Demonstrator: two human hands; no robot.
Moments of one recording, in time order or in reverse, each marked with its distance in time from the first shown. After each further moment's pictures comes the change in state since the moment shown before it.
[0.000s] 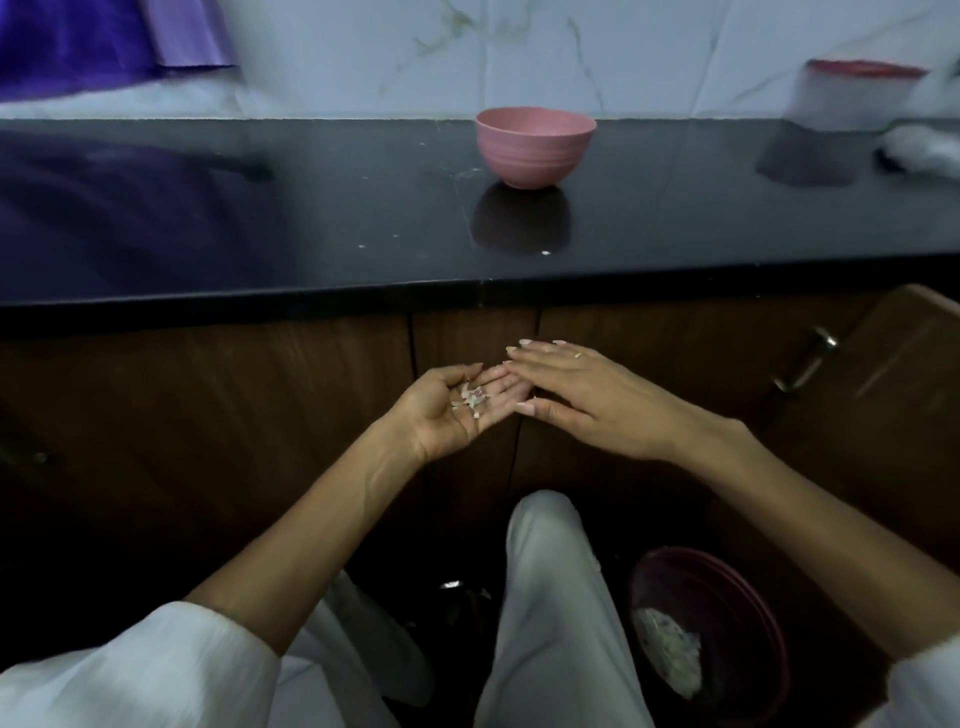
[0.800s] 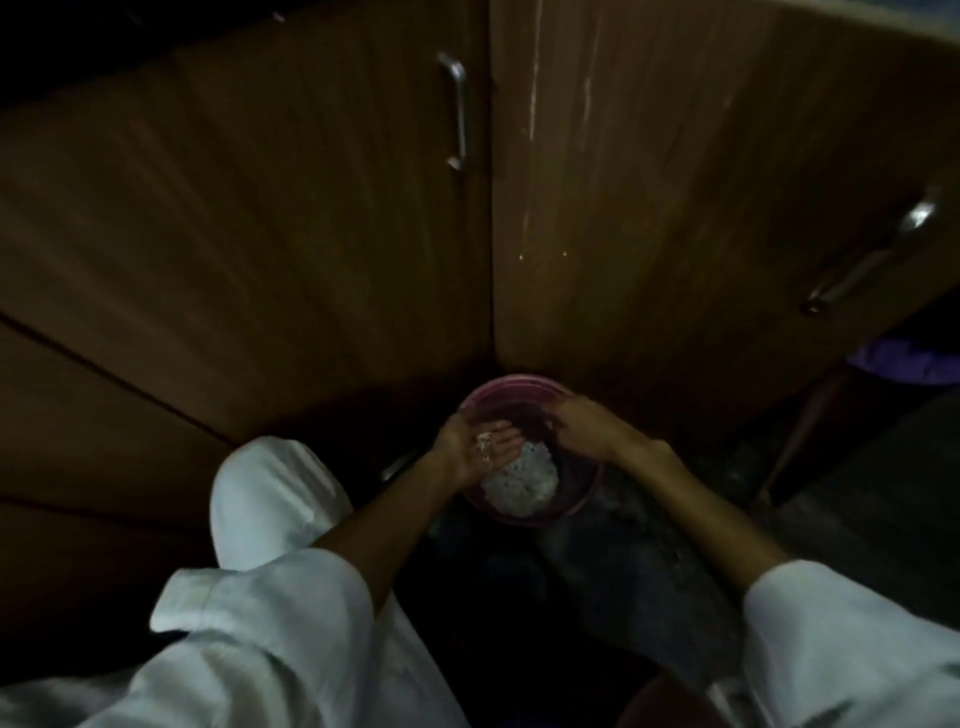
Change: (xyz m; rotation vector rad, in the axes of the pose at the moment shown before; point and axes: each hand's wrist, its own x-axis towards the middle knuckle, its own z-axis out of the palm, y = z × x) left_hand 0.223 -0.352 0.021 0.486 0.204 -0.539; right_hand -0.295 0.181 0.248 0.413 -0.174 0.924
